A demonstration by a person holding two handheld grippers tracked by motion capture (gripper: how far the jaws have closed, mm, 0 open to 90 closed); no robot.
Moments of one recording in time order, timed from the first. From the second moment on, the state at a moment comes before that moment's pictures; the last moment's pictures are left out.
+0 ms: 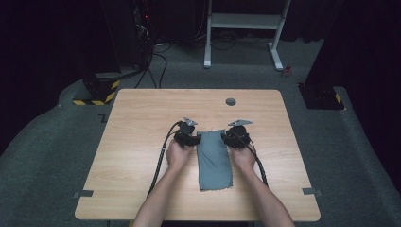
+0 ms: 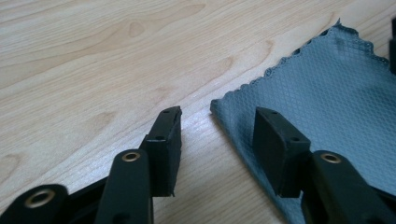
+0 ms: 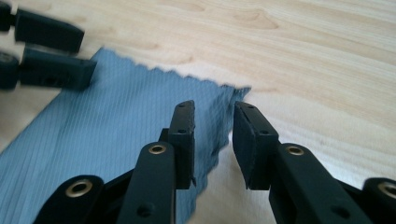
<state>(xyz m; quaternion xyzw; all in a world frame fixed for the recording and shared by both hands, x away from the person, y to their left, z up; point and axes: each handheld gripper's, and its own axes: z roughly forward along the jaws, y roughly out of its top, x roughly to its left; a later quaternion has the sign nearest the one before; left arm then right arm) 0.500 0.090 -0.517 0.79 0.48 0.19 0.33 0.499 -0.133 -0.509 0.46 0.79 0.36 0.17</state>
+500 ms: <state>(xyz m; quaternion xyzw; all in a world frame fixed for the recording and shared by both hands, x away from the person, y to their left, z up) 0.502 0.084 -0.514 0.79 0.48 0.18 0.33 0.523 -0.116 -0.515 0.47 0.80 0.33 0.17</state>
